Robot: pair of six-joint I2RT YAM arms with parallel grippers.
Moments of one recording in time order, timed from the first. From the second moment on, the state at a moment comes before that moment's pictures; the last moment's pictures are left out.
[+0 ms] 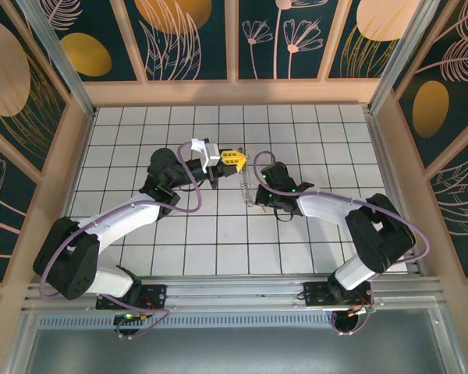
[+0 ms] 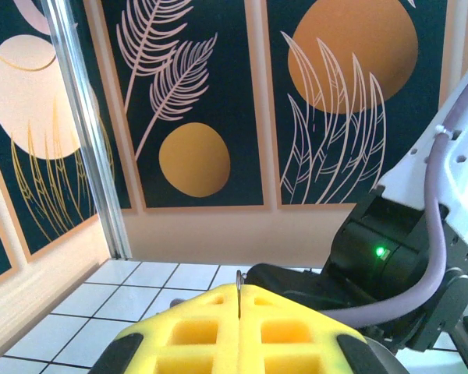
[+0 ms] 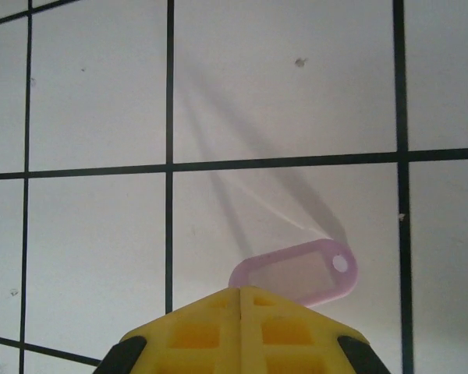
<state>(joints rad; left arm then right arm) -0.60 1.41 0.81 0.82 0.76 -0.05 0.65 1.55 0.80 -0.19 0.04 0.67</state>
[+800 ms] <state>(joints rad) -0.60 1.41 0.81 0.84 0.78 -0.05 0.65 1.65 0.83 -0.25 0.09 0.55</state>
